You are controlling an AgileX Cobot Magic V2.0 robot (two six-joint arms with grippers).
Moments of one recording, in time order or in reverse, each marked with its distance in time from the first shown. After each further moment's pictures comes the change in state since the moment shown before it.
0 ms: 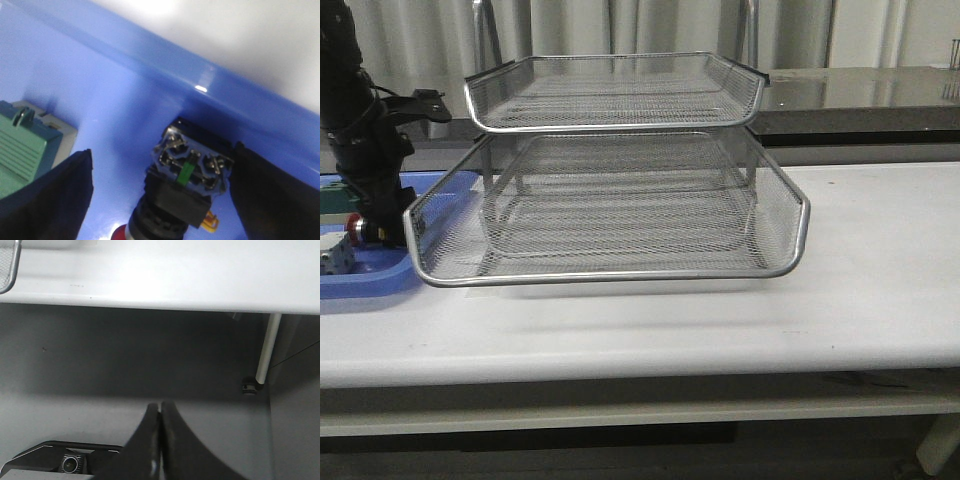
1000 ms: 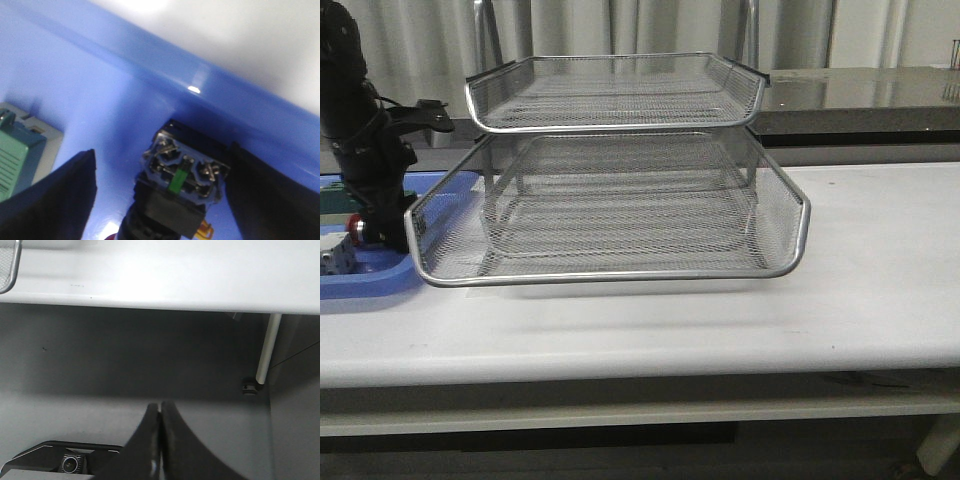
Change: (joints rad) left arm 0.000 0.026 -0.016 -0.006 0.014 0.000; right arm 0.000 0.000 0.000 0.000 0.000 0.000
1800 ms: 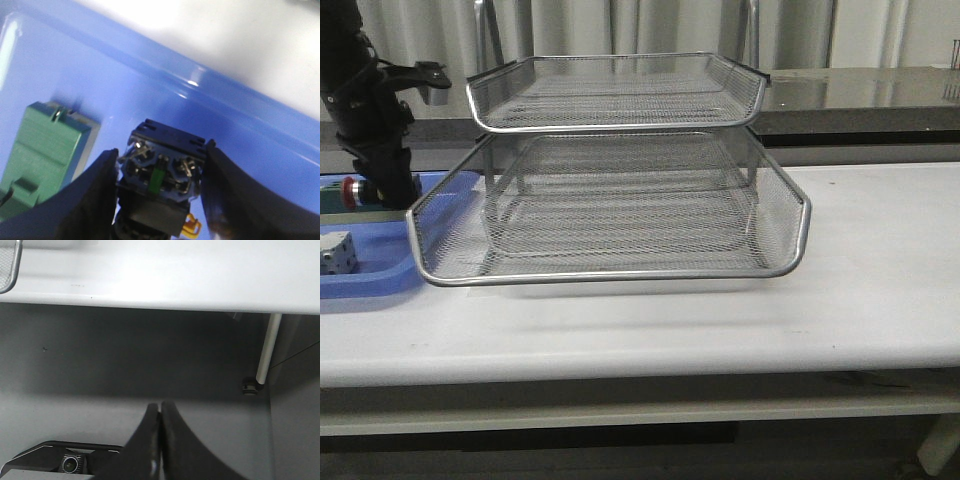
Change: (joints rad) left arm 0.013 0.023 -0.251 -0.016 0.248 -0.004; right arm 0.000 0.000 0.000 0.000 0.000 0.000
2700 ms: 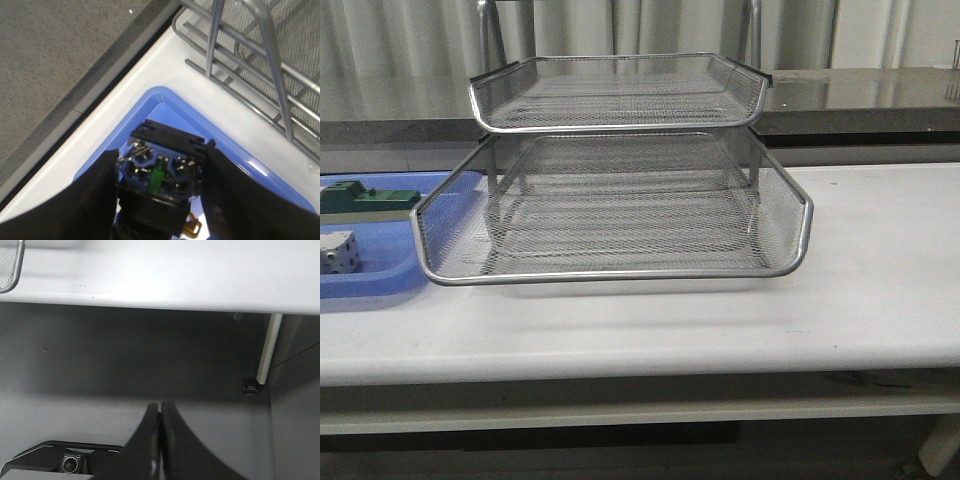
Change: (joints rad) left arm 0.104 -0.424 -0.064 -0.221 0.062 -0.154; right arm 0.000 0.000 0.000 0.000 0.000 0.000
